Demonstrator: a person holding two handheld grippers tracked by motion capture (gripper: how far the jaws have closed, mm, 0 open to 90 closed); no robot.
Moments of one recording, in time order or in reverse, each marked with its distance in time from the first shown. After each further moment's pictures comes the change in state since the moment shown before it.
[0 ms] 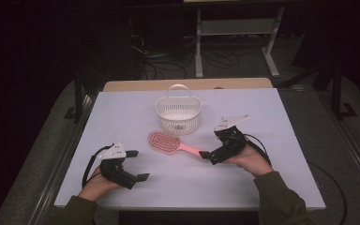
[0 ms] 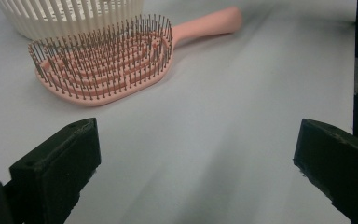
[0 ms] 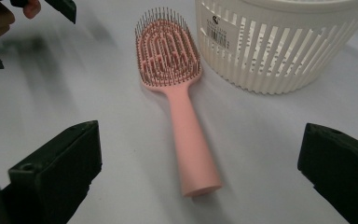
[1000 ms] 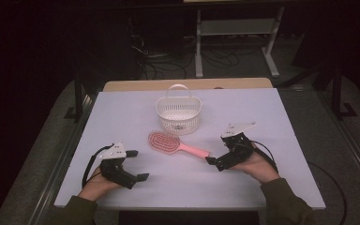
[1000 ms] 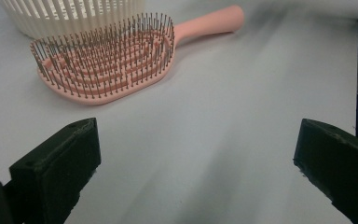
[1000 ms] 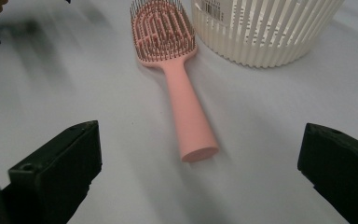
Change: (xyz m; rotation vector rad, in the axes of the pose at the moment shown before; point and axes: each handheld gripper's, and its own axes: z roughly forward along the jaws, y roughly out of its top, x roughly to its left) left arm 0.001 0.000 0.000 0.003 0.006 0.001; right arm 0.002 -0.021 -0.012 0.014 -0.027 0.012
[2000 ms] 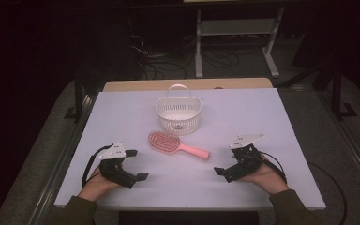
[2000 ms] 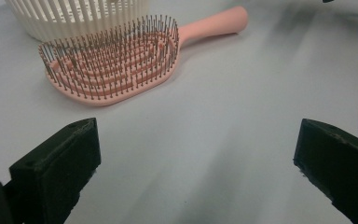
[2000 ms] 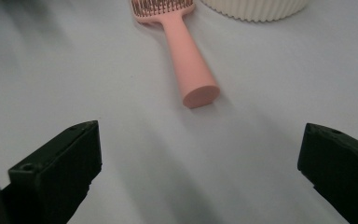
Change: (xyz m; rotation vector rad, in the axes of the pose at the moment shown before) left arm 0.000 0.000 -0.001 -0.001 0.017 0.005; right arm 0.006 -0.034 -0.013 0.046 -0.029 0.014
